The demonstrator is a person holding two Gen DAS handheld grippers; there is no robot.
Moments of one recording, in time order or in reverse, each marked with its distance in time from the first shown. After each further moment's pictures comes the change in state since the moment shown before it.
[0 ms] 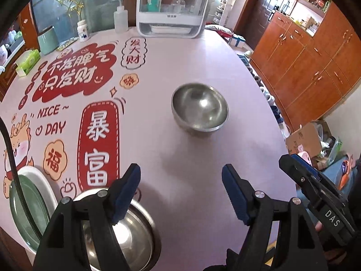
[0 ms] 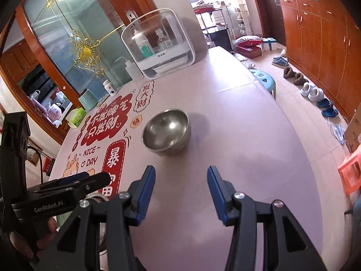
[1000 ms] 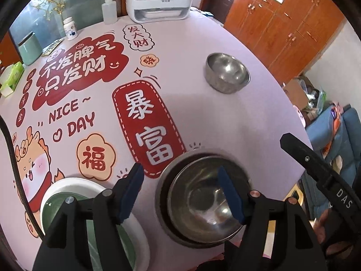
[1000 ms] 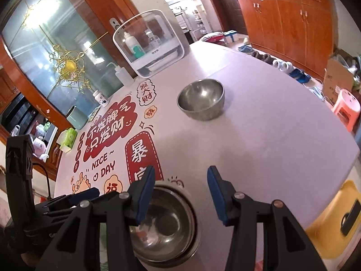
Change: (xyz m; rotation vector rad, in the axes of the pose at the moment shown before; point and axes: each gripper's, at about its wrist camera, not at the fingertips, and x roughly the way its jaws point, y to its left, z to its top) left arm -0.024 0.132 -0.026 0.232 0.117 -0.113; right arm 0.007 0.146 -0.079 0.248 -0.075 -0.155
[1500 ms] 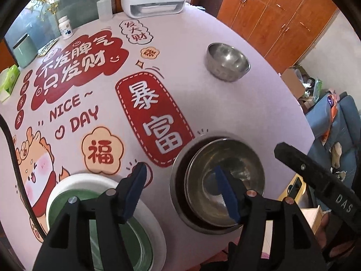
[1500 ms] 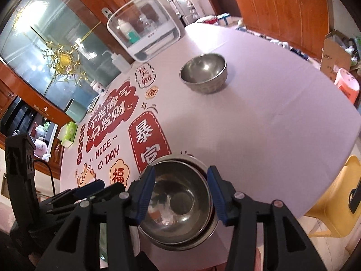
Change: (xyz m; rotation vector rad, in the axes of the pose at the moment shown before) left arm 0.000 0.024 -0.013 0.072 0.036 -0.028; right arm 0.003 0.022 -0.035 0.096 0.075 -0.030
